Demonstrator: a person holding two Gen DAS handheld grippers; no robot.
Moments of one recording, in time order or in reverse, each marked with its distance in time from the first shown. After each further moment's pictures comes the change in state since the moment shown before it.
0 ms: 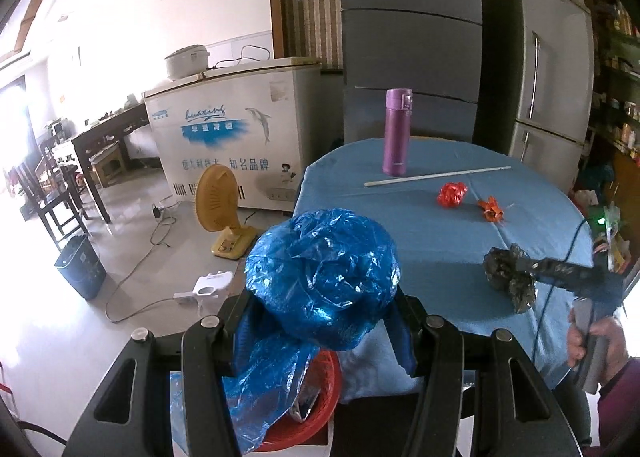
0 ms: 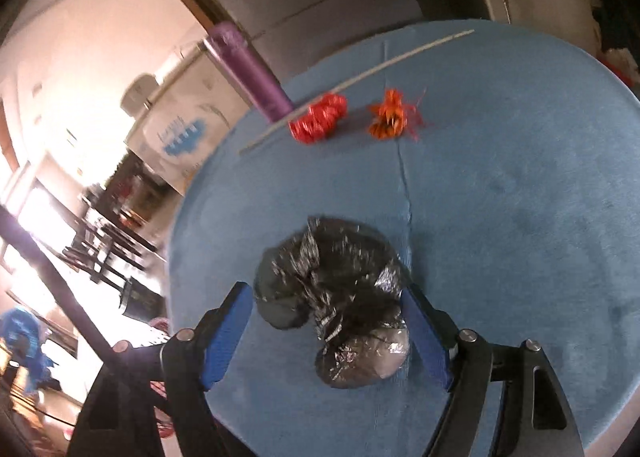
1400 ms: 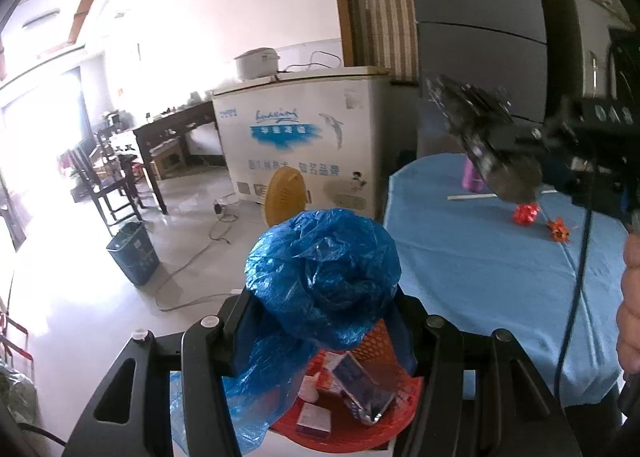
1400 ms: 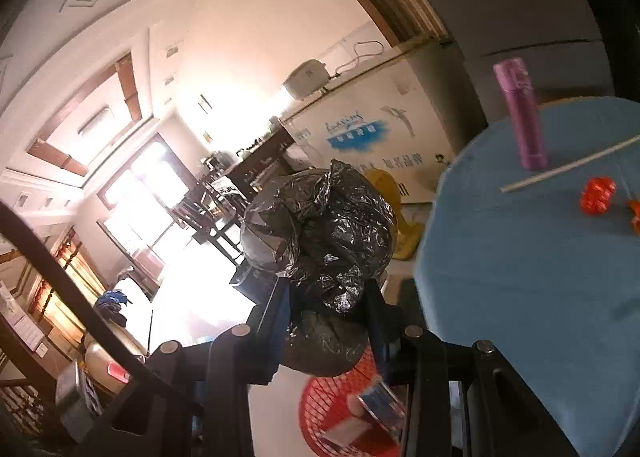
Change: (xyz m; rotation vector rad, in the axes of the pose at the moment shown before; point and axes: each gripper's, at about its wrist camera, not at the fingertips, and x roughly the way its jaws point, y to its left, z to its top) left arm -0.011 0.075 -0.005 -0.092 -0.044 0.228; right arm -0.053 0.294 -0.012 -0.248 -0.071 0.469
